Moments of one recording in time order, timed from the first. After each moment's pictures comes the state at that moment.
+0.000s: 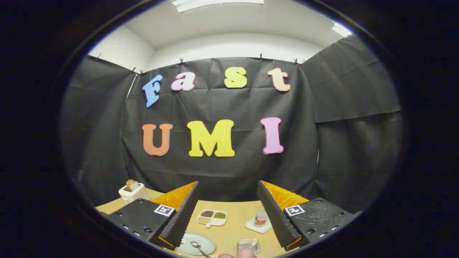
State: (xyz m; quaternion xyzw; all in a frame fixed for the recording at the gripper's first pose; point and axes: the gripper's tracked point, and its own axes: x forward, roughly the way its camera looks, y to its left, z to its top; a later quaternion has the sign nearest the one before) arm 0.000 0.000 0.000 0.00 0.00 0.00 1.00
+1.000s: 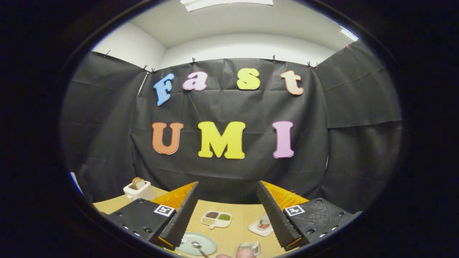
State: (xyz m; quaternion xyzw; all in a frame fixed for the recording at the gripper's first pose) arm 0.007 0.029 0.008 -0.03 0.01 0.05 1.00
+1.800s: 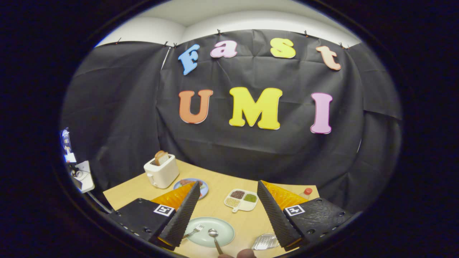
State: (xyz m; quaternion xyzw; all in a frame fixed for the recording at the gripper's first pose) arm 0.041 0.106 -0.085 -0.08 0.17 0.16 0.97
